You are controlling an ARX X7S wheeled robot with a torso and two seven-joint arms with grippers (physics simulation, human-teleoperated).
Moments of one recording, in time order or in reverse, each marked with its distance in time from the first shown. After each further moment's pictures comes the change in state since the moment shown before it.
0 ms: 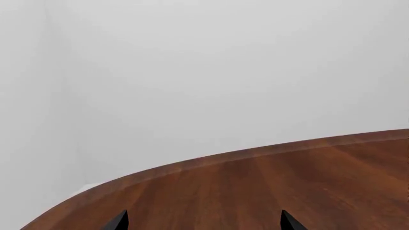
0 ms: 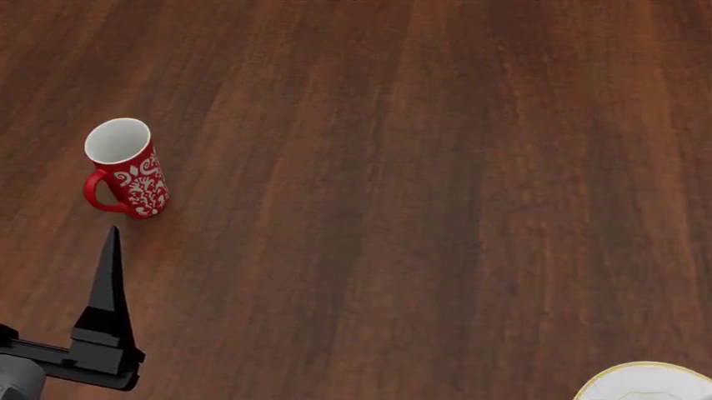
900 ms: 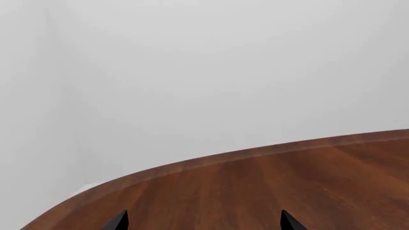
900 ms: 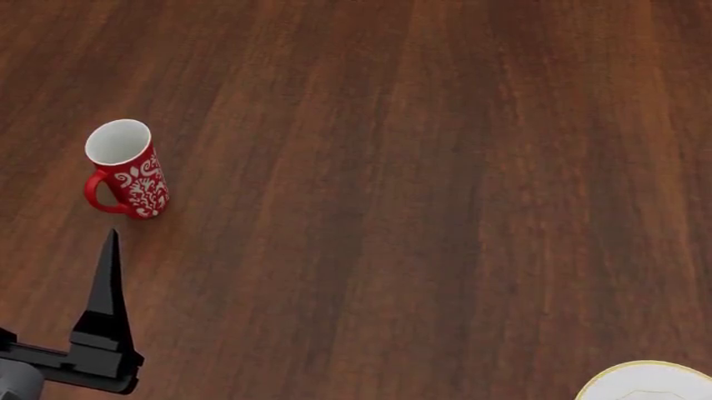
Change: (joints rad) left arm 0.009 -0.007 0.003 0.006 -0.003 0.004 -0.010; right arm -0.050 -0.013 0.005 0.018 0.014 -0.027 -0.050
